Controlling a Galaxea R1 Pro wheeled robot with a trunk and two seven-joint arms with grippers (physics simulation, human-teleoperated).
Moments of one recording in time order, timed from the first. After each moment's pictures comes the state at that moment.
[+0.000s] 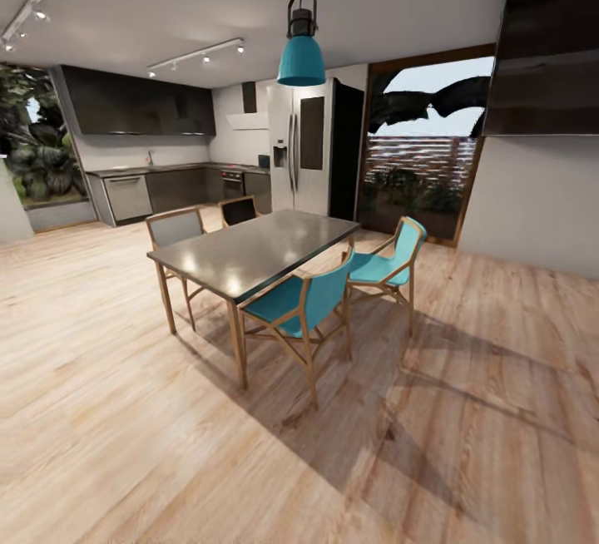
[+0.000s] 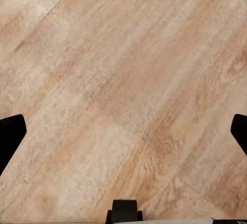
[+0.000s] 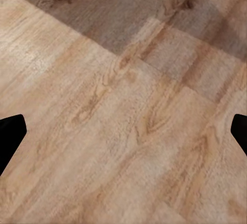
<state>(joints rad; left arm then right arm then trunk) 0.00 0.03 0.01 -0.41 0.01 -0.28 0.00 -0.02 0.05 0.00 -0.53 0.00 -0.30 -0.01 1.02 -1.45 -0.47</state>
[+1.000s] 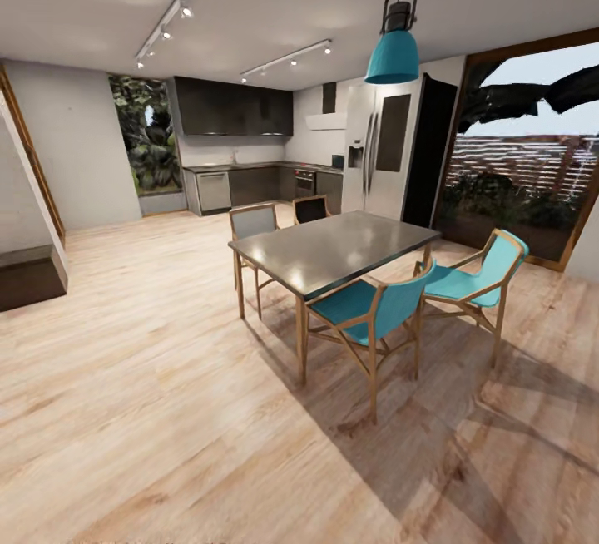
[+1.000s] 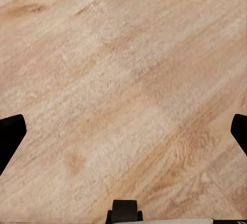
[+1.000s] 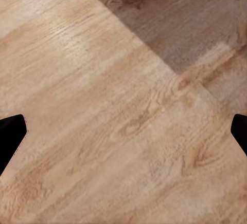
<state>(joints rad) 0.00 0.03 0.01 -0.41 0.01 -0.28 0.00 -0.02 0.05 0.00 -0.53 0.00 -0.30 -0.01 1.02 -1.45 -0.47</state>
